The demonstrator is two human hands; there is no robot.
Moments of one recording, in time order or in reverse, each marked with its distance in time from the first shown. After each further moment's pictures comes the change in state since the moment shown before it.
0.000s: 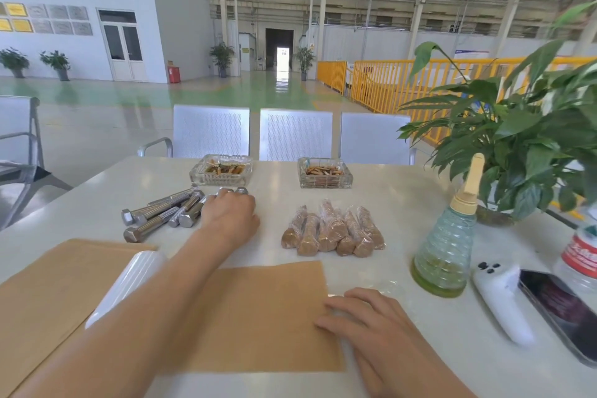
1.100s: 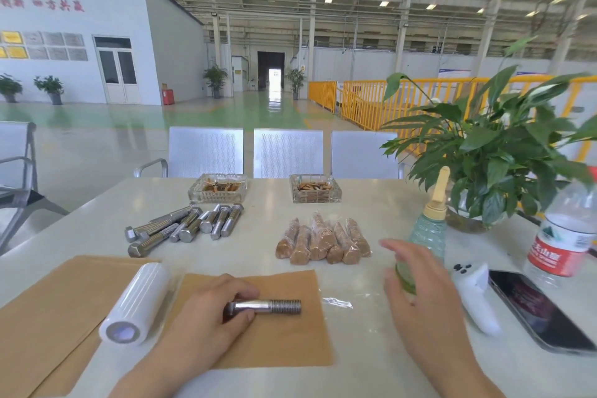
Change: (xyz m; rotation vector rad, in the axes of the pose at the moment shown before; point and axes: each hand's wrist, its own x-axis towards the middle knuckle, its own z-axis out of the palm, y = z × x) left_hand -0.161 -0.026 0.017 -0.843 0.099 0.341; right_hand 0.006 0.012 -0.041 0.309 0.499 0.549
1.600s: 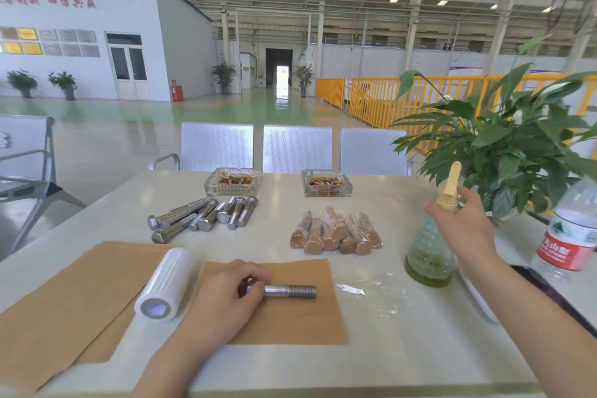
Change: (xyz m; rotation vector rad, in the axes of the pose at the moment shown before) left_hand -0.002 -0.004 0.002 -0.084 0.118 -0.104; right_hand 0.103 0.037 -0.019 0.111 0.123 0.639
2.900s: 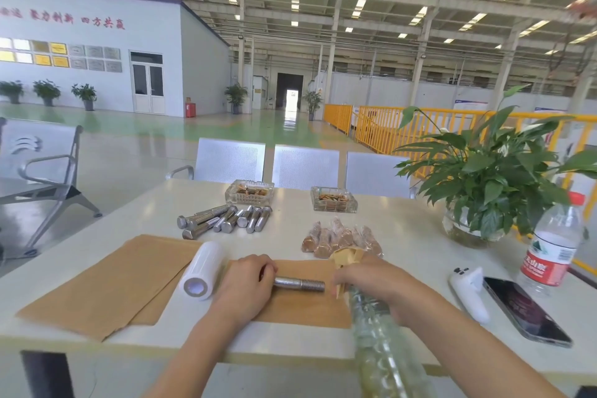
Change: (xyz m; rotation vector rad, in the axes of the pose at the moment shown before) left_hand -0.001 0.011 -0.003 0.169 0.082 -0.084; right_hand -0.158 -0.065 0.022 -0.251 -0.802 0.187
